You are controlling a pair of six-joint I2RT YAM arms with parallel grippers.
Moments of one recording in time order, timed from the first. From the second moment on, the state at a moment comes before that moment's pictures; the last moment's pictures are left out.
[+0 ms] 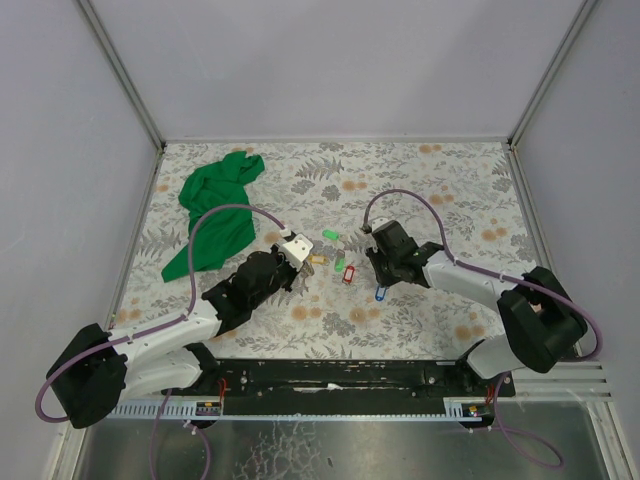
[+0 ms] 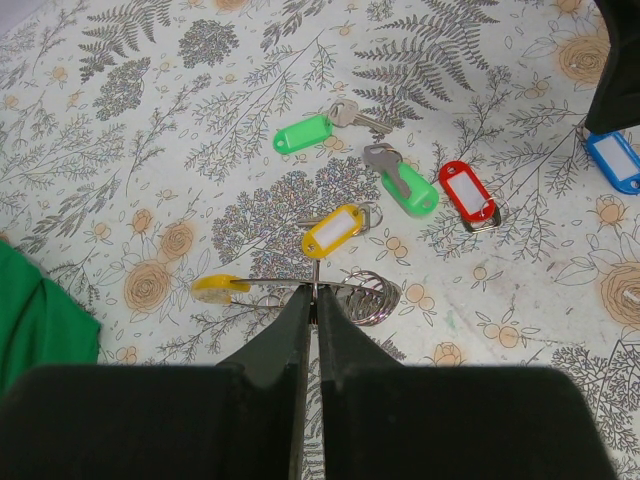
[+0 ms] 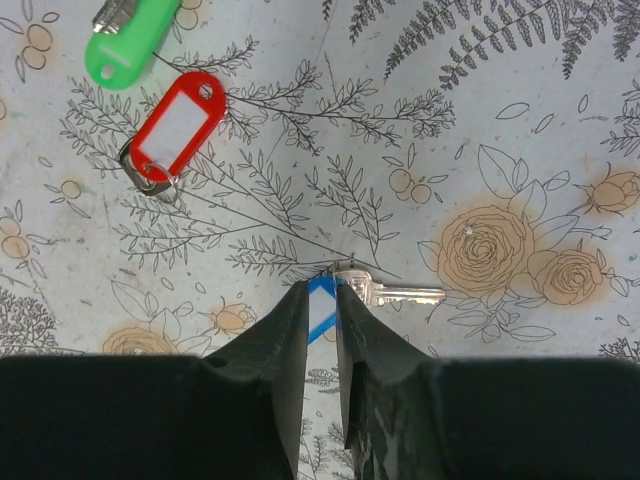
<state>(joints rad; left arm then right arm) -0.80 1.06 0.44 0.25 -0.16 0.12 0.66 1.46 0.79 -0.35 0.07 0.20</state>
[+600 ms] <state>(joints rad) -0.80 1.06 0.44 0.25 -0.16 0.12 0.66 1.52 0.77 -0.34 0.11 0.23</state>
